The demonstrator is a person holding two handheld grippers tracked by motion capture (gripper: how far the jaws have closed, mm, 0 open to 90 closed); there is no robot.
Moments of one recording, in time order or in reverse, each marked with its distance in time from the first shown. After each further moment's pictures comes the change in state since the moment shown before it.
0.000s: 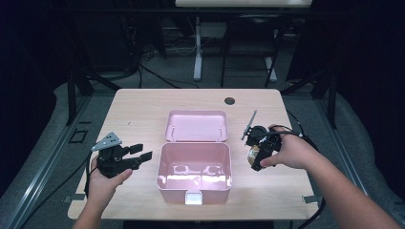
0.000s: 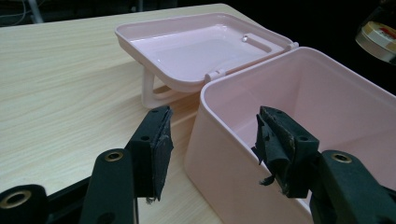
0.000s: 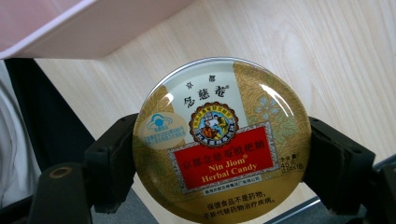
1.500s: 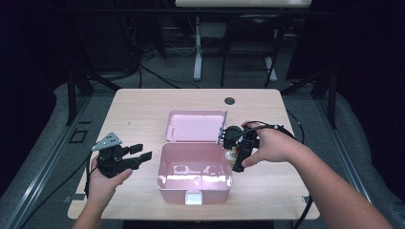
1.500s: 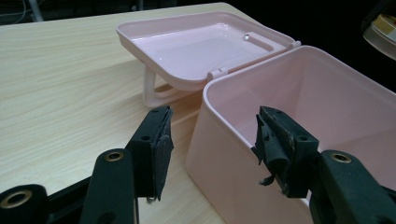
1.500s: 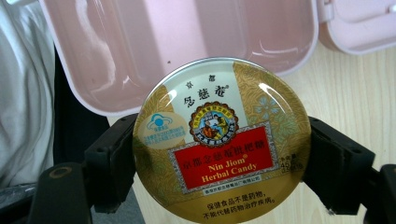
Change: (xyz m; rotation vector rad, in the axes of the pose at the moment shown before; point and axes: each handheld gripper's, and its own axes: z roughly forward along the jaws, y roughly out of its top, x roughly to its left) left arm 0.002 -0.001 0.001 0.002 0.001 -0.001; right arm 0.037 0.053 -0.018 -0.027 0.042 -0.271
